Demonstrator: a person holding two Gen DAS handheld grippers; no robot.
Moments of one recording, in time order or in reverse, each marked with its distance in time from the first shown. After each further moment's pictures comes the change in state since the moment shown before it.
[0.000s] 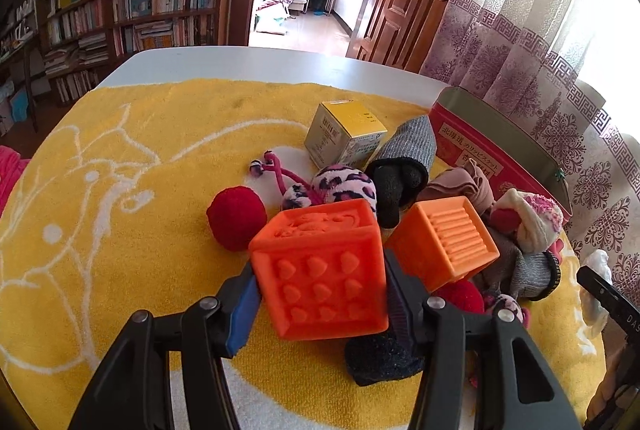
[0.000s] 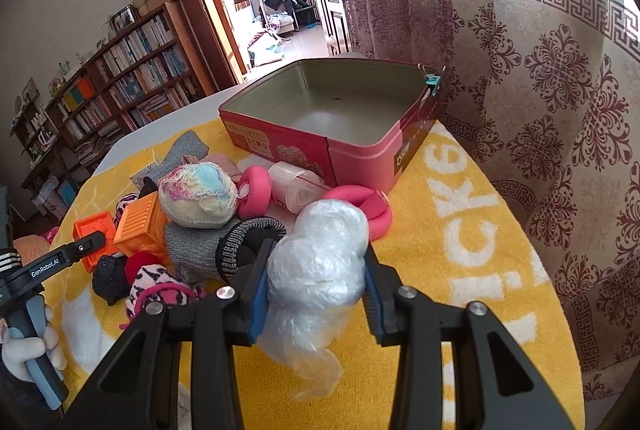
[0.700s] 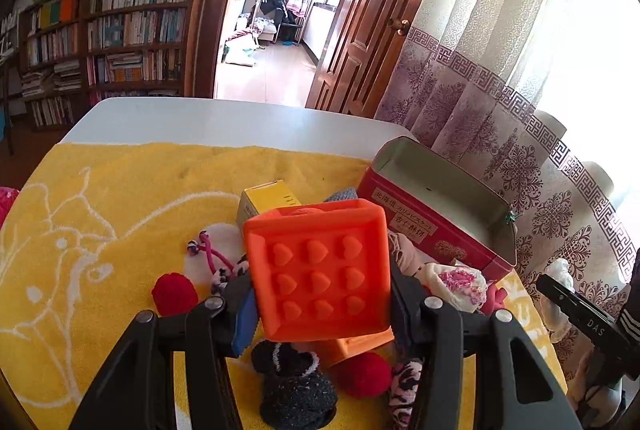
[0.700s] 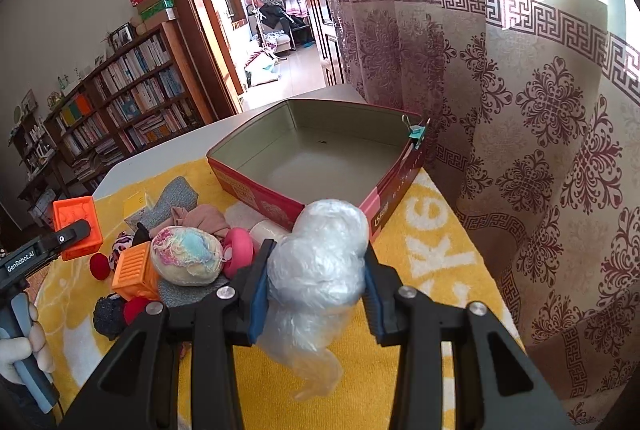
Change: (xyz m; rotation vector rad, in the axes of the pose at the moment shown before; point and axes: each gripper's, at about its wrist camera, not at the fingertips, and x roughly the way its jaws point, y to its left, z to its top) left arm -0.028 -0.050 0.050 0.039 -0.120 -0.126; right arm -0.009 -0.015 0.044 0.002 -0.076 -0.015
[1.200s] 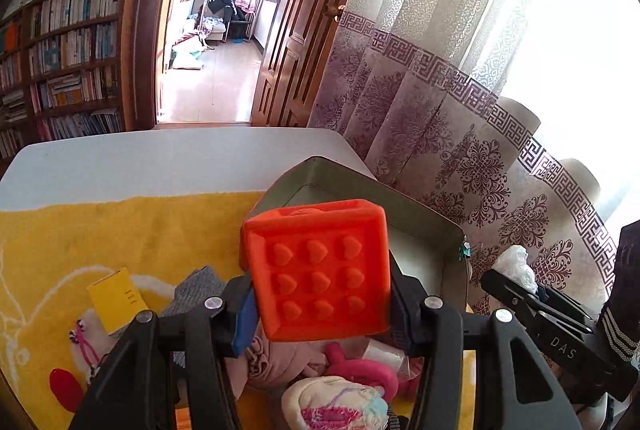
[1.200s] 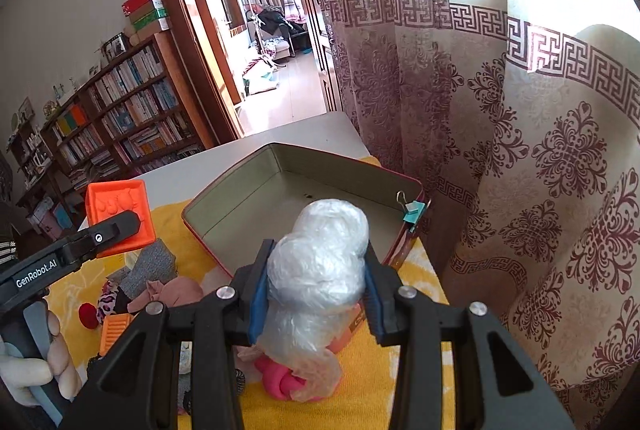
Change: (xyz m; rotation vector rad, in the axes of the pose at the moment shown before) left arm 0.085 -0.103 0.065 0.098 0.041 -0.125; right arm 0.038 -0.019 0.071 -0.007 -0.009 0.001
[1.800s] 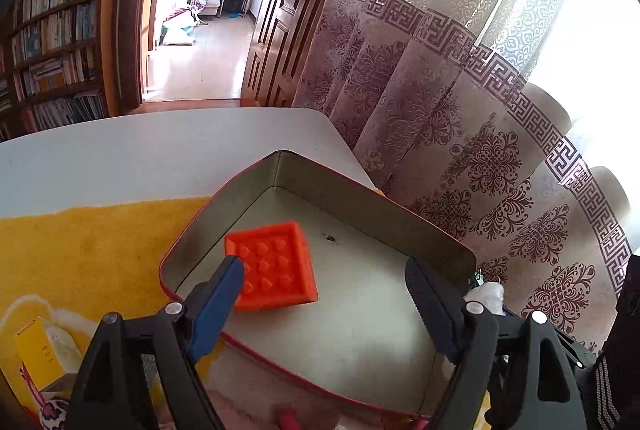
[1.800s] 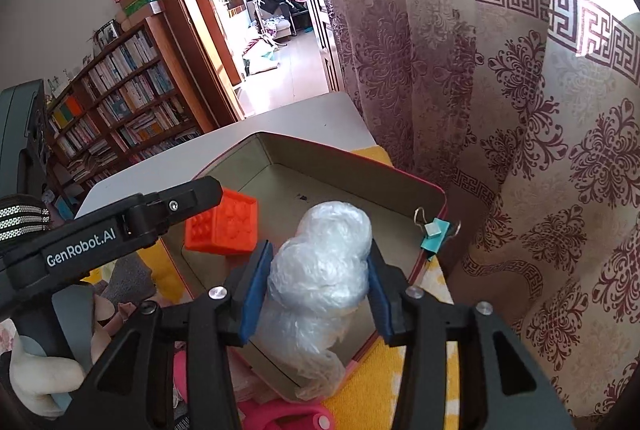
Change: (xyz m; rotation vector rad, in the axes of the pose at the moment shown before) left arm 0.081 -0.023 0.025 -0.016 0.084 -0.012; right arm 0.054 -0.011 0.017 0.014 0.085 0.018
